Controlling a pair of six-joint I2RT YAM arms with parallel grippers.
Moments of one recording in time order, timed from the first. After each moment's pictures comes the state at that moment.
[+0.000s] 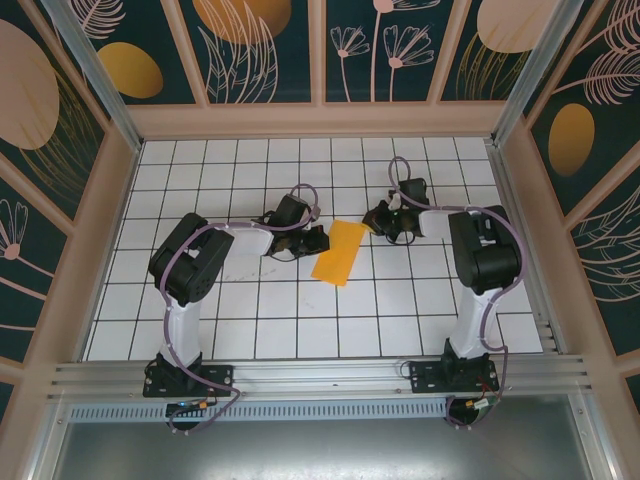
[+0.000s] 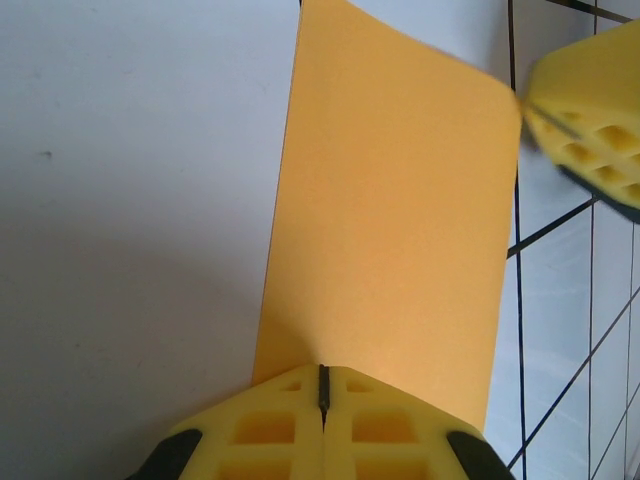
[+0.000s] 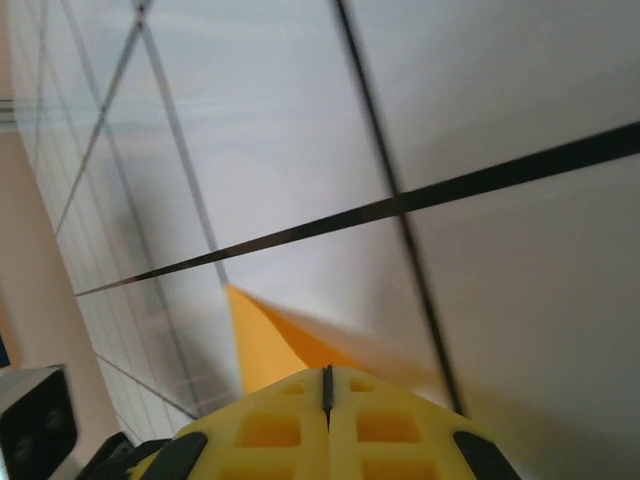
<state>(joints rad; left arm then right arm) -0.60 2.02 1.09 0.04 0.46 -0.72 0.24 1.92 1.01 0.03 -0.61 0.85</state>
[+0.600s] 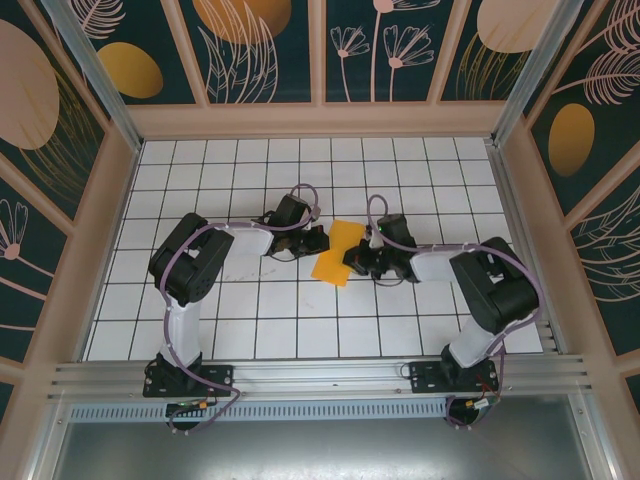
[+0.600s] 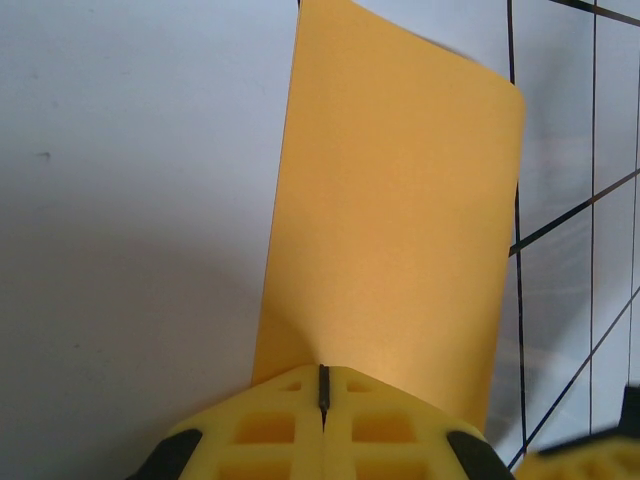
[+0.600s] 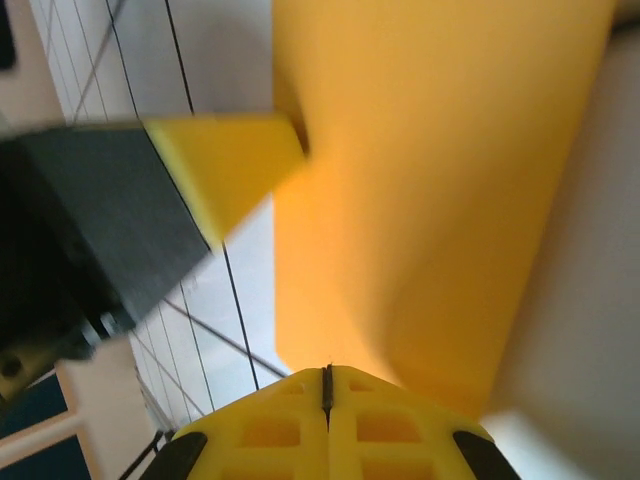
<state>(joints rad) -0.60 2.02 1.09 0.04 0.46 -0.72 0.50 1.64 0.60 0.24 -0.60 0.99</state>
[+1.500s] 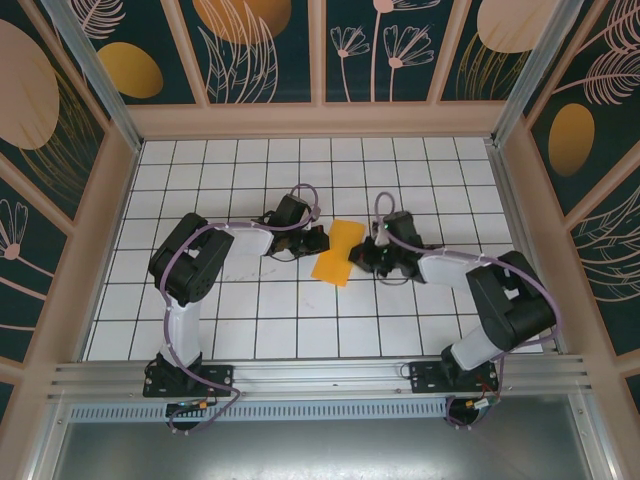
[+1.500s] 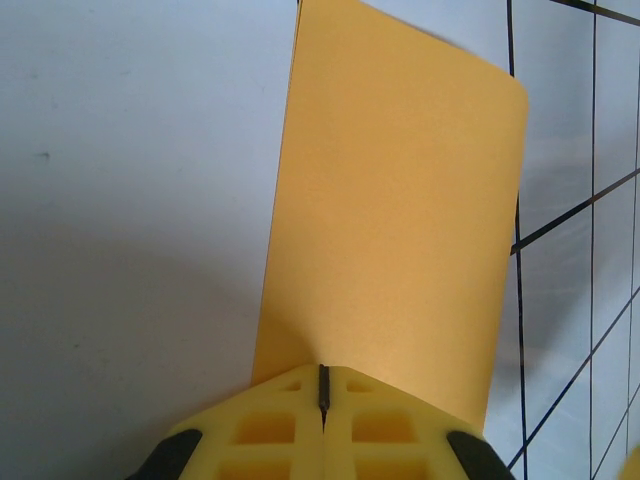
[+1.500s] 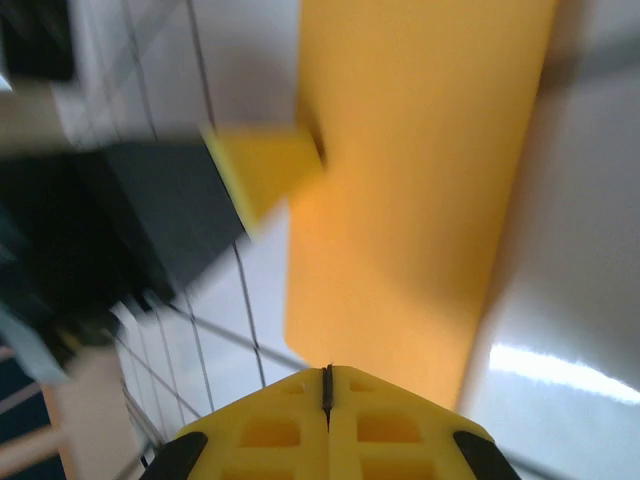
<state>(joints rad) -0.60 2.02 1.09 0.04 0.46 -0.72 0.43 1.54 0.66 0.11 -0.54 0.93</state>
